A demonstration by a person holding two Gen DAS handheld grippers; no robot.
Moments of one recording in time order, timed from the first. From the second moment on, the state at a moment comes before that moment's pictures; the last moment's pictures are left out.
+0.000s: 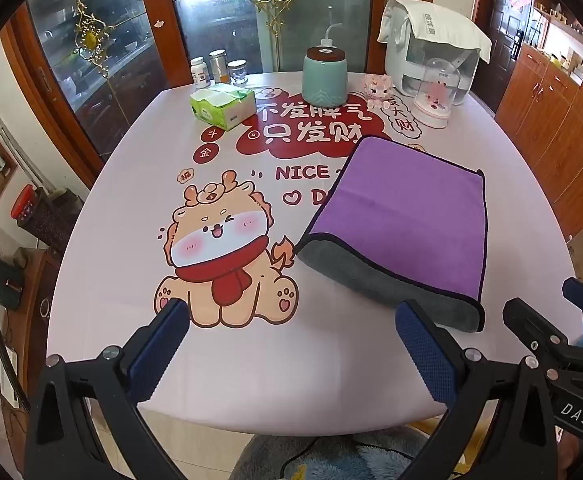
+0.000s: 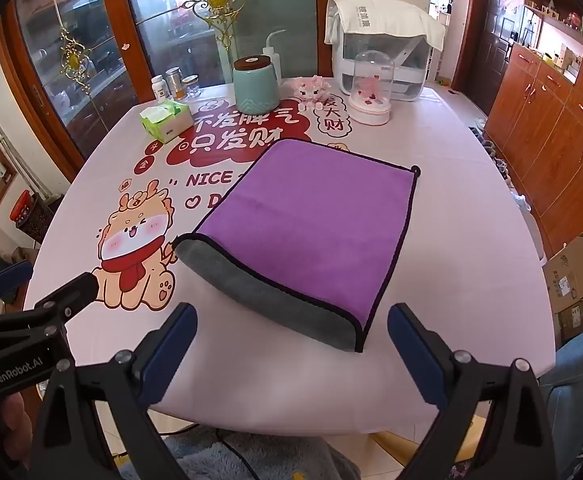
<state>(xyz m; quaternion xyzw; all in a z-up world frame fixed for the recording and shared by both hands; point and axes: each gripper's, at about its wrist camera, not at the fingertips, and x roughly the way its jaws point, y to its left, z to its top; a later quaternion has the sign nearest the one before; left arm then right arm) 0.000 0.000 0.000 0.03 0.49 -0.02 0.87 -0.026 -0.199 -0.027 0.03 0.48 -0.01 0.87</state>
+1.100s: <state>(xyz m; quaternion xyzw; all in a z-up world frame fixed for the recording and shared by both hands) 0.004 -0.005 -0.004 0.04 0.50 -0.02 0.87 -0.021 -0.206 -0.029 0.03 0.49 -0.01 0.87</state>
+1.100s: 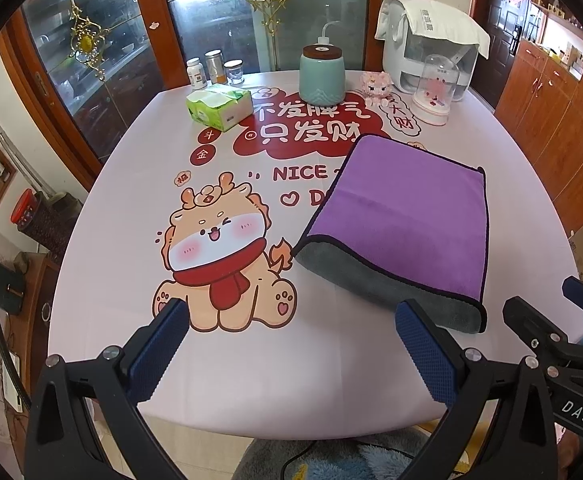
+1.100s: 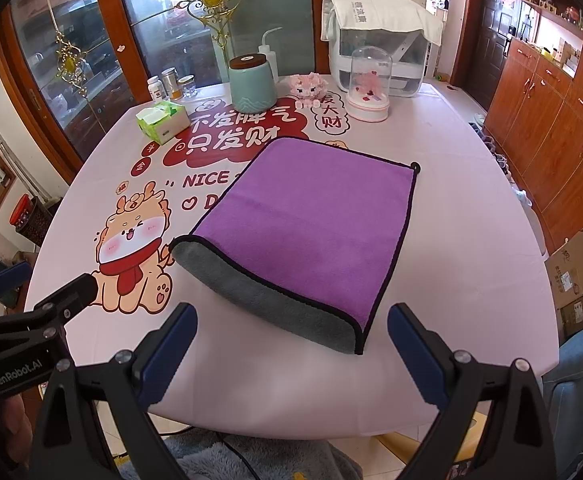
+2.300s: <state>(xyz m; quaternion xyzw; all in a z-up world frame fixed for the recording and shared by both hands) 0.006 -0.013 0.002 0.04 0.50 -0.02 0.87 -0.022 -0.210 -0.027 0.03 0.48 -0.01 0.87</state>
